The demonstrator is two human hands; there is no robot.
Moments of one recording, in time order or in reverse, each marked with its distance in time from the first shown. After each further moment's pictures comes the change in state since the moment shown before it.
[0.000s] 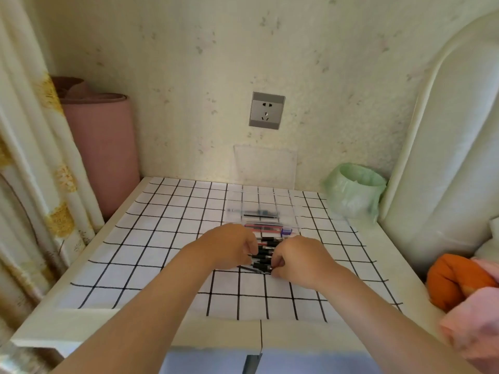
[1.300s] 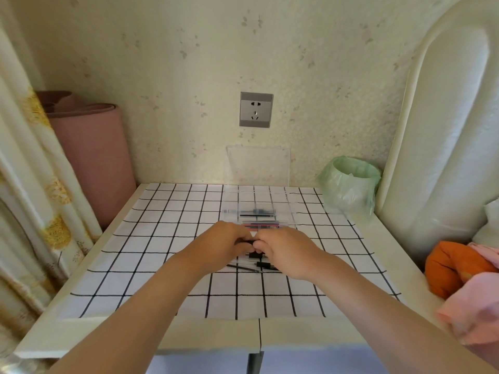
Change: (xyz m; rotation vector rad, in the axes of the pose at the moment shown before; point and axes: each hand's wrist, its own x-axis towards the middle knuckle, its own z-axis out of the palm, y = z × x) left_hand -0.009 0.004 -0.002 -0.125 0.167 0.083; right_hand 0.006 -0.013 -0.012 0.154 0.063 -0.096
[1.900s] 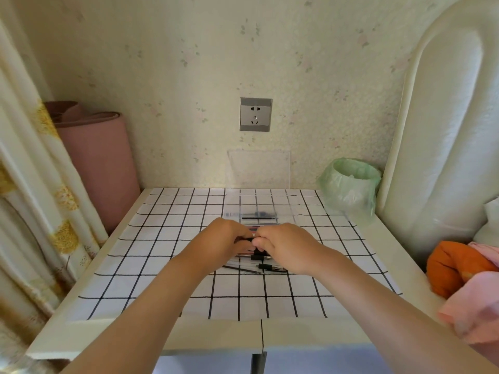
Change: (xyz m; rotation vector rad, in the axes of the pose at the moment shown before) left_hand -0.008 0.014 -0.014 0.021 0.068 0.073; right_hand 0.000 -0.003 -0.014 0.075 0.026 -0.023
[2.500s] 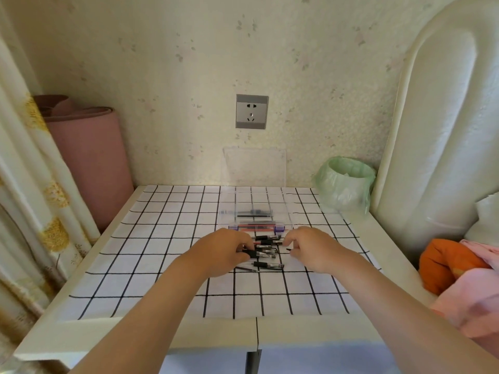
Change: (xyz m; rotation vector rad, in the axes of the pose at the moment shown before) left_hand 0.005 -0.007 0.020 0.109 -0.187 -0.128; right_hand -0.014 0.070 0.015 -0.046 -0.092 0.263
